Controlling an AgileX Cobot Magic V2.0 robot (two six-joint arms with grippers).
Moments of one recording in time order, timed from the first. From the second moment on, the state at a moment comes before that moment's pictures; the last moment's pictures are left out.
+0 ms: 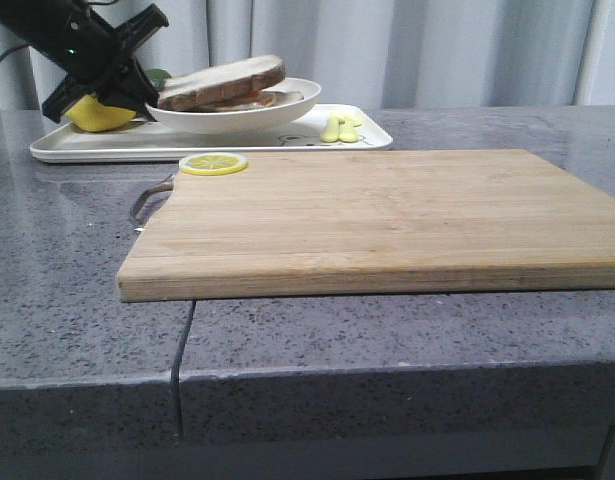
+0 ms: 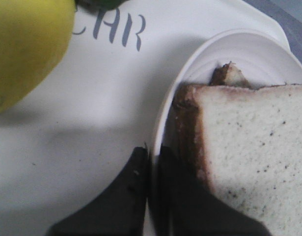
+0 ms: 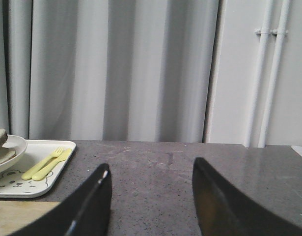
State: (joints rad) left arm -0.04 2.27 -2.05 -0.75 0.82 0.08; right arm 0.65 0.35 -0.30 1.40 -0.69 -1.47
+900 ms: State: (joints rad) left arm -0.04 2.31 -2.05 -0.78 0.81 0.08; right arm 0.65 0.35 -0.30 1.41 -0.72 -1.47
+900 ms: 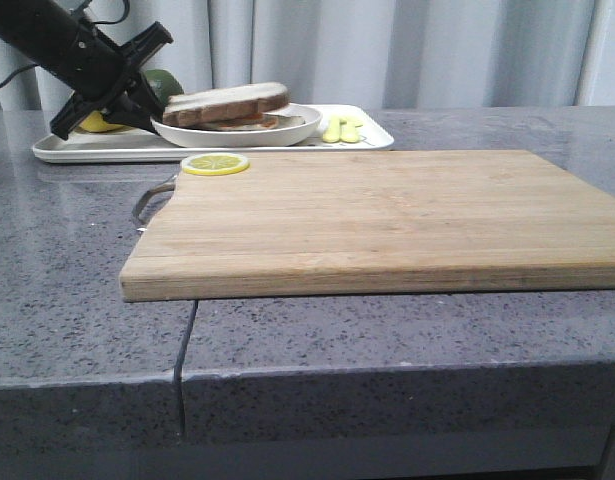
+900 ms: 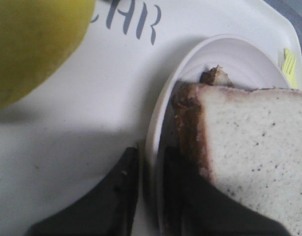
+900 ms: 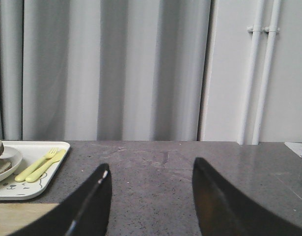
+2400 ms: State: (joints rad) left arm -0.04 2.11 -2.47 -0.34 1.14 0.01; right arm 0.65 0.35 -0.30 1.41 -0.72 -1.47
